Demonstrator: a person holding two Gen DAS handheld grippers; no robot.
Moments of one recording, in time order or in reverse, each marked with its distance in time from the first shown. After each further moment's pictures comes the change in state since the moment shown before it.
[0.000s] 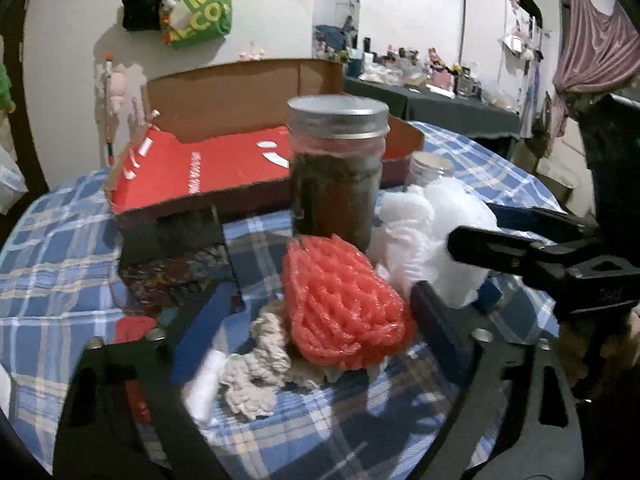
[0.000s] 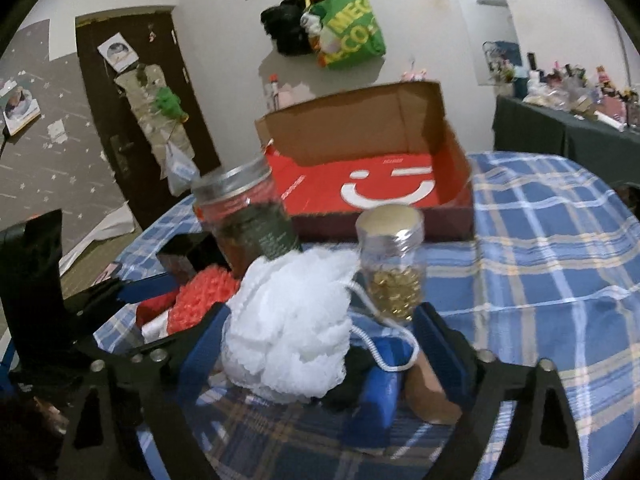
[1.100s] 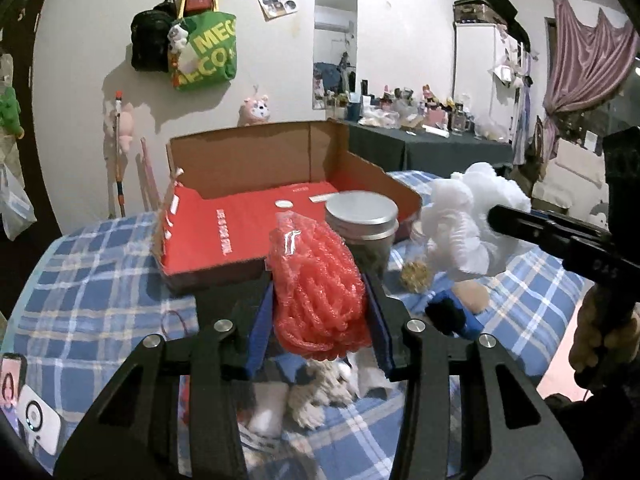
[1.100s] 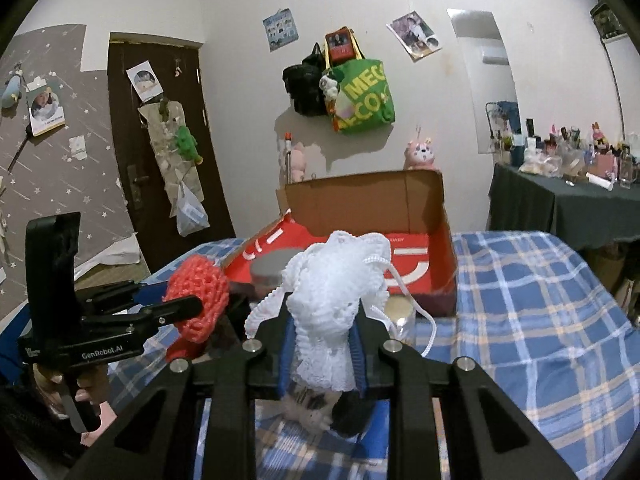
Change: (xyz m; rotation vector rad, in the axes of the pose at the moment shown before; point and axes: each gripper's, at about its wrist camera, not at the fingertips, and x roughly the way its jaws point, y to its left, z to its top) left arm -0.057 0.026 0.027 0.024 -0.145 0.000; right arm -0.065 0.029 0.030 -0.092 -0.234 -0.046
